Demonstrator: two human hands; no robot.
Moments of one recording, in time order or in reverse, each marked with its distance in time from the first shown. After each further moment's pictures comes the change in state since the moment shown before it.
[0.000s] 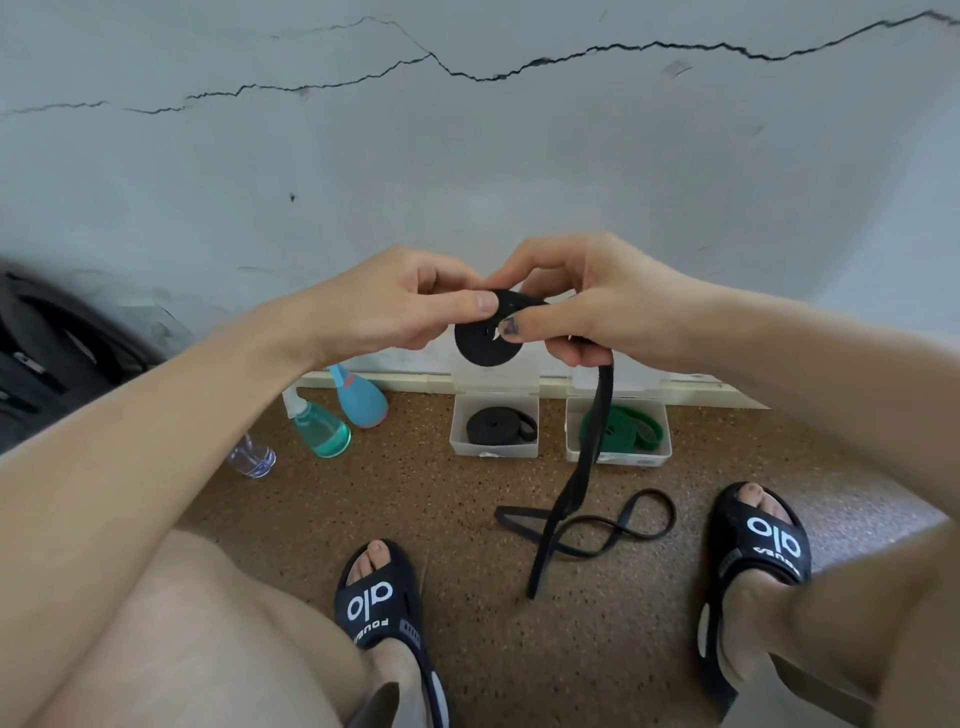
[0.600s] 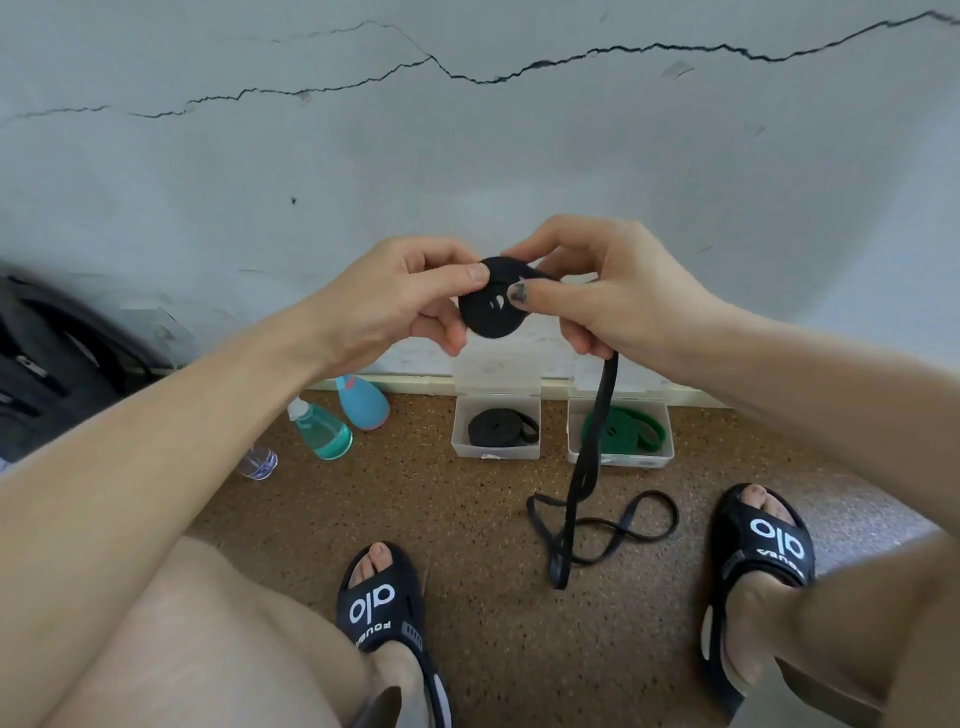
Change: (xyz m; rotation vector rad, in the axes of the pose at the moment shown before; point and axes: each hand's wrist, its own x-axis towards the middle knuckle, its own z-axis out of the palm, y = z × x) left_hand 0.007 -0.006 0.005 -0.271 0.142 0.017; right_hand -0.003 0.004 0.004 -0.016 0.250 -0.094
